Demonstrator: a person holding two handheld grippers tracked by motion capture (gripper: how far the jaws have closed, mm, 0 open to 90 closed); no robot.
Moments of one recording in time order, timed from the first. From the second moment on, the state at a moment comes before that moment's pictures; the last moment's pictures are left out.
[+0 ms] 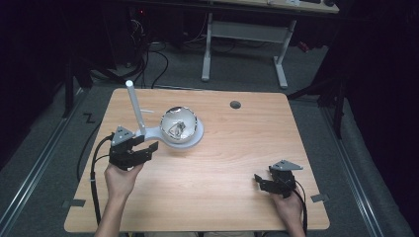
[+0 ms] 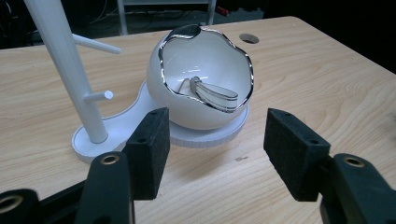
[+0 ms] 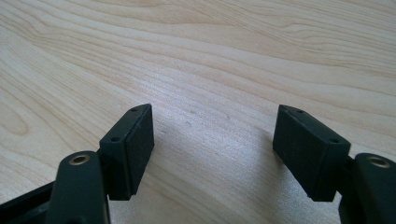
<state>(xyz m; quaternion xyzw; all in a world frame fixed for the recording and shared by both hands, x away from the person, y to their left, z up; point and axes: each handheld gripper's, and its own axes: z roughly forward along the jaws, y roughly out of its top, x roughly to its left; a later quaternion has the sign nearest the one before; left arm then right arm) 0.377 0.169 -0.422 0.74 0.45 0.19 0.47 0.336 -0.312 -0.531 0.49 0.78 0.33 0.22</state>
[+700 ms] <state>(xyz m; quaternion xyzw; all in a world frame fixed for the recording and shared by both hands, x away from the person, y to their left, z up) 0.357 0.178 -0.429 0.73 0.45 0.19 0.48 0.336 -0.312 -0.531 0.49 0.78 0.33 0.22</state>
